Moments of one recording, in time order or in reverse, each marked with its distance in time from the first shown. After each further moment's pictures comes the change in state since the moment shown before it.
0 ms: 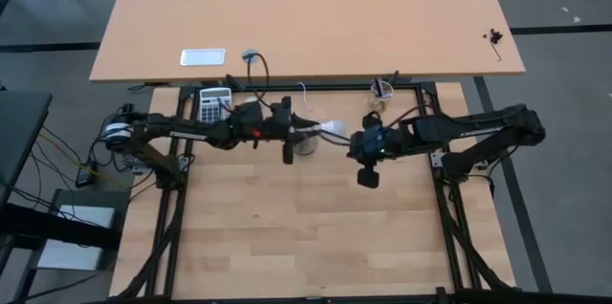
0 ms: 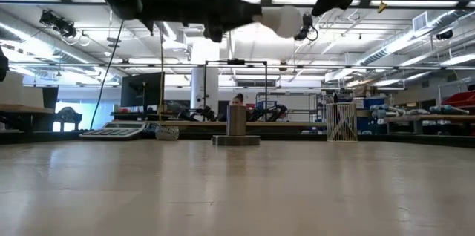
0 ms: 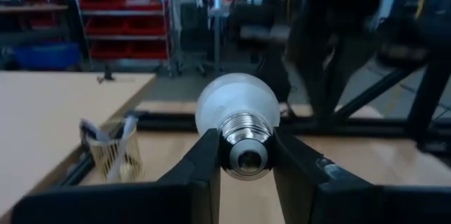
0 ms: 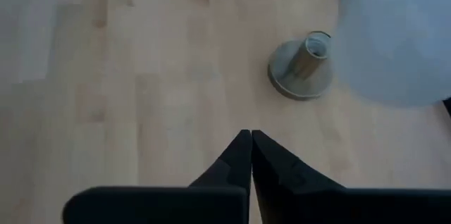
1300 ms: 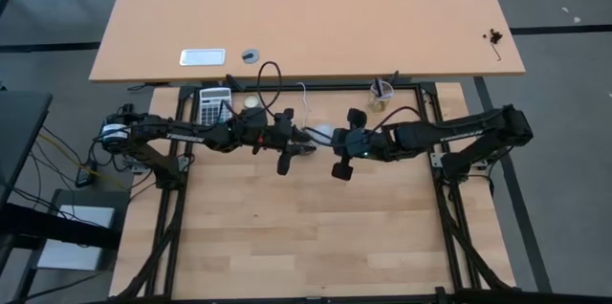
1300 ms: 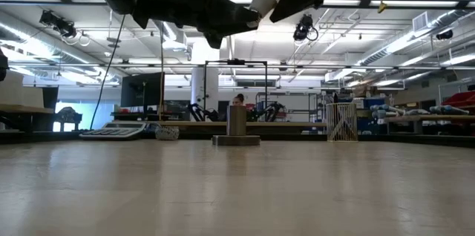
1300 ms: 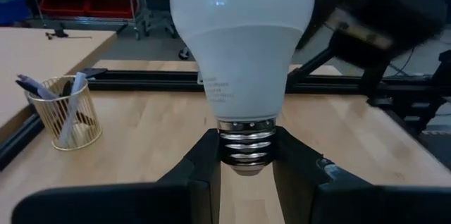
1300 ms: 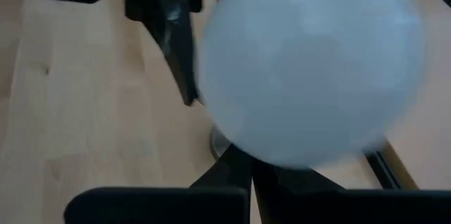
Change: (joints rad) left arm -0.037 -0.024 -0.002 -0.189 0.069 -0.001; right arm 0.003 0.129 0.000 0.300 0.266 -0.096
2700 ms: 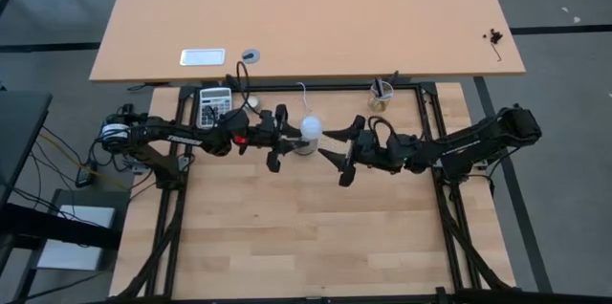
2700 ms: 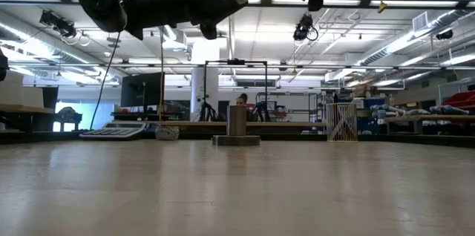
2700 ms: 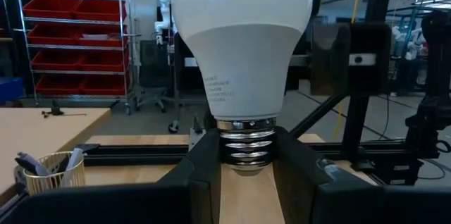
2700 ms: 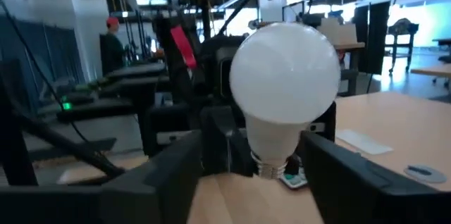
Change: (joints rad) left arm 0.033 -0.001 -0.162 0.487 0.079 -0.082; right arm 0.034 -0.085 -0.509 1.285 -0.059 -0.026
